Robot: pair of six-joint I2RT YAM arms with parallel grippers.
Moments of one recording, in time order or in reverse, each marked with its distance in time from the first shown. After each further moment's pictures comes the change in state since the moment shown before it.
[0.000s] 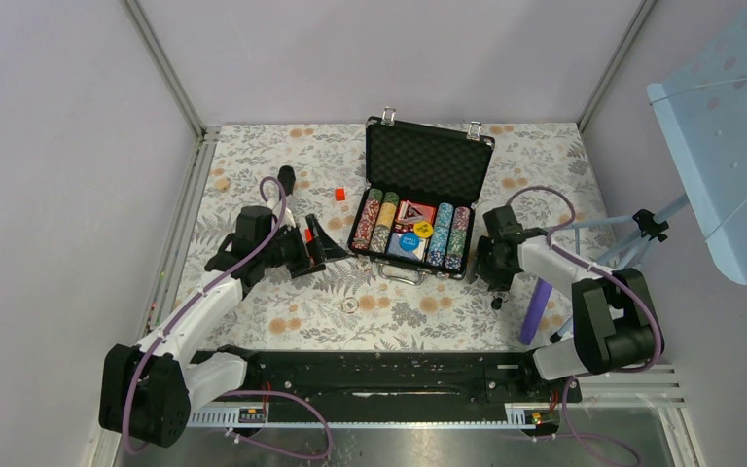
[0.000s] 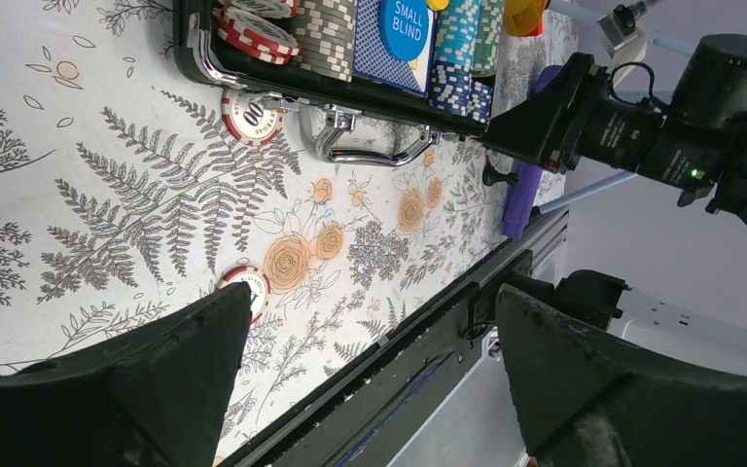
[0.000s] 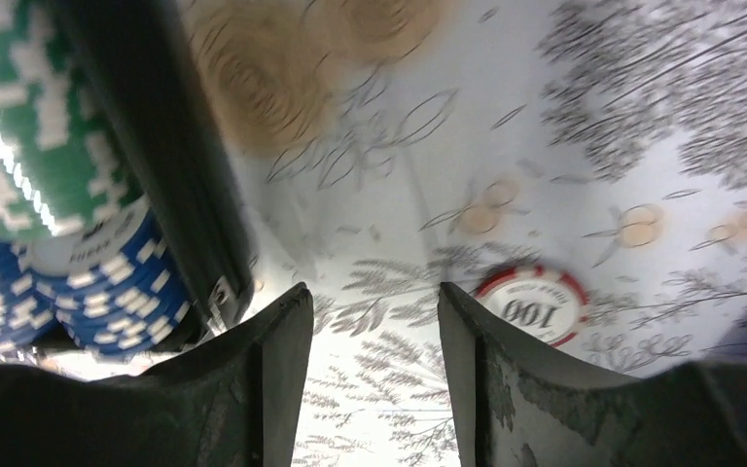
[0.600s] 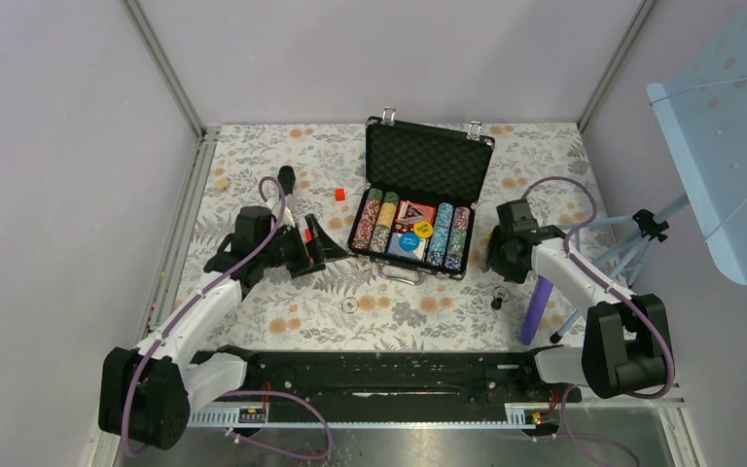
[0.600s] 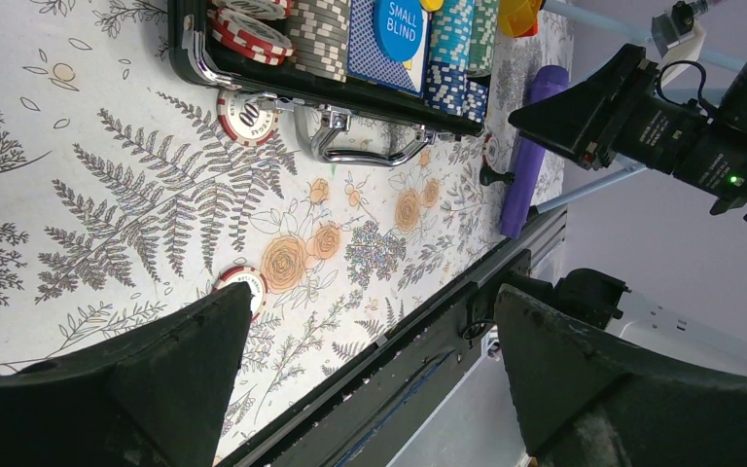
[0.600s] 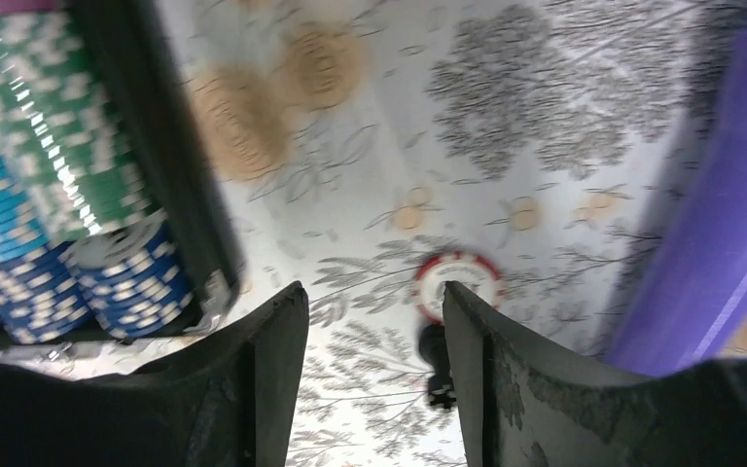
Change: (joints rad) left arm 0.000 -0.013 0.000 -0.002 0.002 0.000; right arm 0.030 -0.129 0.032 -0.077 0.100 0.007
